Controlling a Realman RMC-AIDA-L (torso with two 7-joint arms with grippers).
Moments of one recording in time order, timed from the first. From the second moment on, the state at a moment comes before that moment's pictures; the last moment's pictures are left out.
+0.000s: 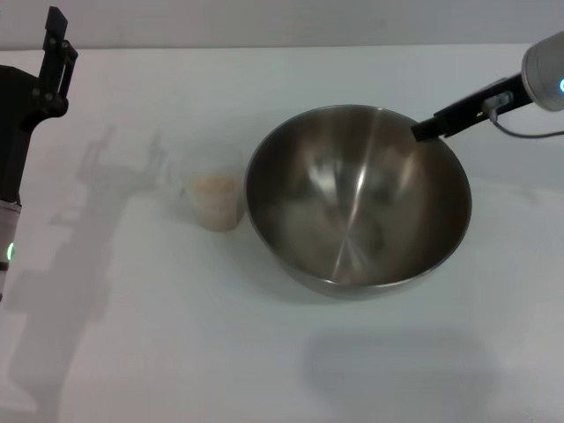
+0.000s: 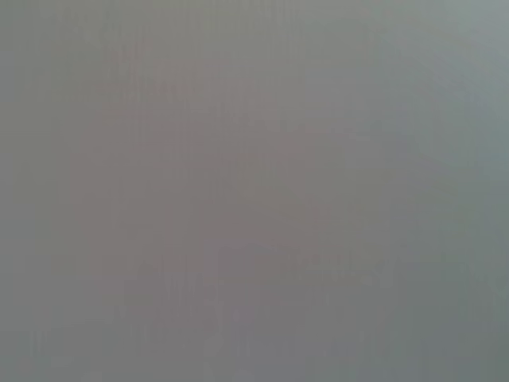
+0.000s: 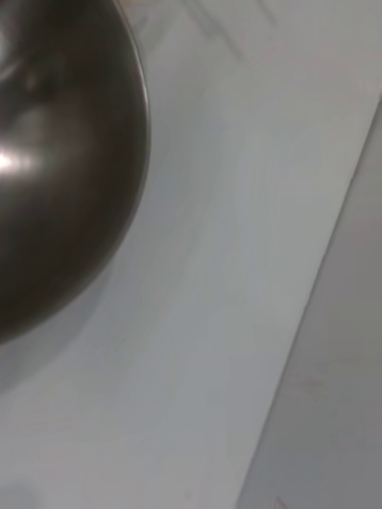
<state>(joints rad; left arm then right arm) -0.35 -2.08 -0.72 -0.37 2.23 1.53 0.07 0.64 2.08 -1.20 -1.24 0.54 1.34 -0.54</state>
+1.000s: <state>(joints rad) -0.34 -2.08 -0.72 -0.36 2.23 1.54 0.05 0.31 2.09 -1.60 -1.43 0.93 0.15 -0.89</state>
